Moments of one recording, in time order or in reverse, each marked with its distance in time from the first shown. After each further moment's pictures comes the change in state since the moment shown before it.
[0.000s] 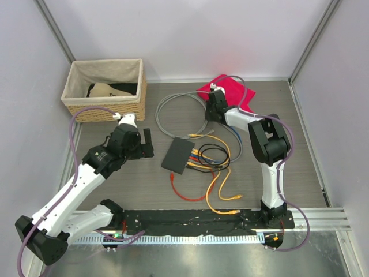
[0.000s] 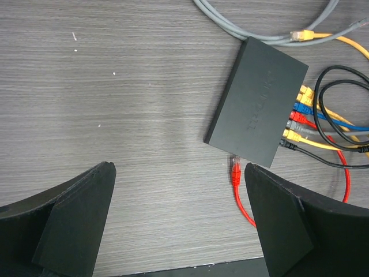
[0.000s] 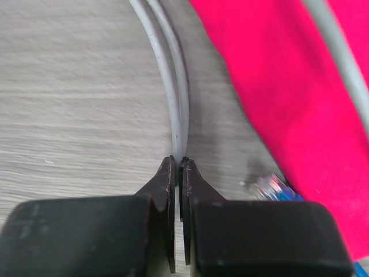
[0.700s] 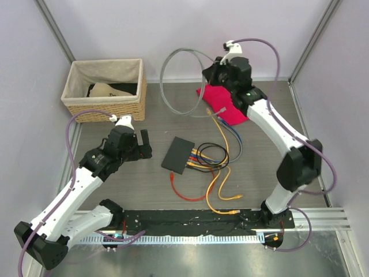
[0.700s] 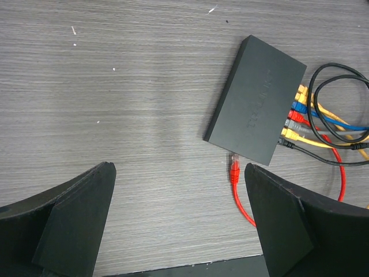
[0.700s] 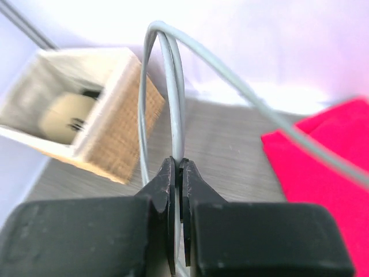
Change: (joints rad) left arm 0.037 -0.043 -0.032 0.004 0.037 -0.005; right arm 0.002 -0.383 0.163 0.061 -0.177 -0.033
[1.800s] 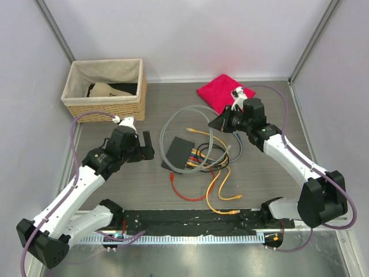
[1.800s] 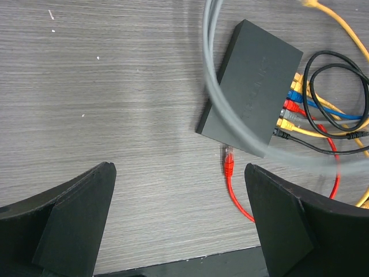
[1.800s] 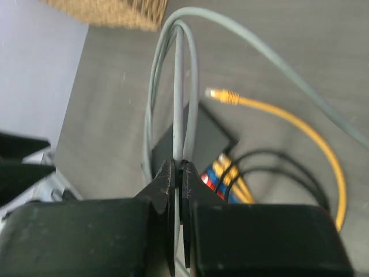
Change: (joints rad) left arm 0.013 0.016 -0.028 0.021 0.064 -0.011; right arm -0.074 -0.417 -0.622 -0.043 -0.355 0.181
